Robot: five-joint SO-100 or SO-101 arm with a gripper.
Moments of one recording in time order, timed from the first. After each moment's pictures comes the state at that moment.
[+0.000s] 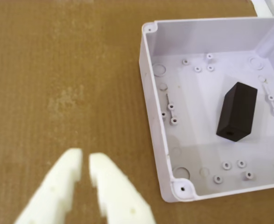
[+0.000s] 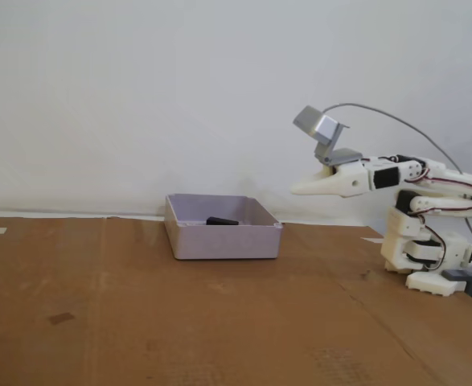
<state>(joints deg) 6.4 178.1 171.2 19.4 6.7</state>
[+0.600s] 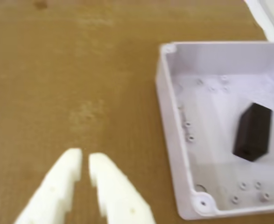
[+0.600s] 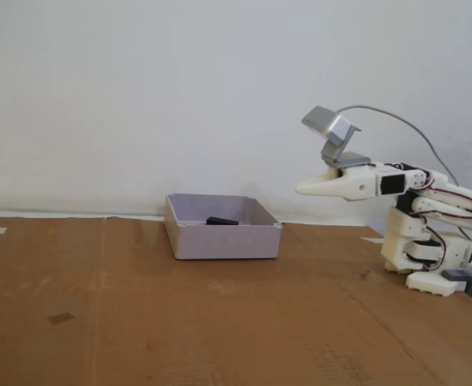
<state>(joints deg) 2.0 189.1 178.0 19.4 6.7</state>
